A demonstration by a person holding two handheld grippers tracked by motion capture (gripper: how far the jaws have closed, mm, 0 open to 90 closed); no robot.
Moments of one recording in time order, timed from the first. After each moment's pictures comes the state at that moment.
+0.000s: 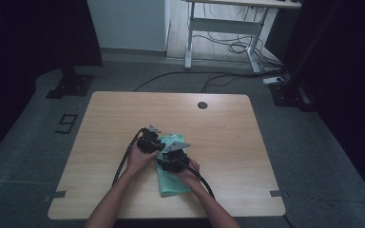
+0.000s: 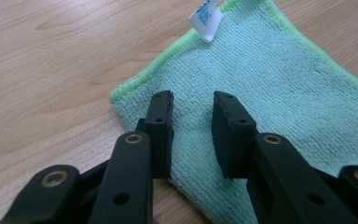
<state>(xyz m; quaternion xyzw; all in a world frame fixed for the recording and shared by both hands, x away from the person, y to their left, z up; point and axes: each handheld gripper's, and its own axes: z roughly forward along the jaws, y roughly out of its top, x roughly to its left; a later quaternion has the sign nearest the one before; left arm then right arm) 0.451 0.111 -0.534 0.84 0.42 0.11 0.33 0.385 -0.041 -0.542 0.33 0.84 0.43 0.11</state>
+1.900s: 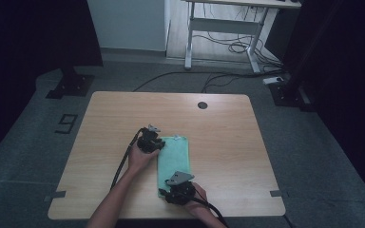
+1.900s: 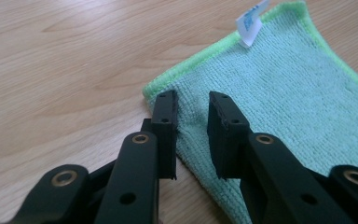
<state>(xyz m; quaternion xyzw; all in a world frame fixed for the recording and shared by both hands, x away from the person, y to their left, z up) 0.454 0.107 -0.536 0.82 0.44 0.11 0.34 0.286 -0.062 -0.551 0.28 0.86 0.41 0.11</state>
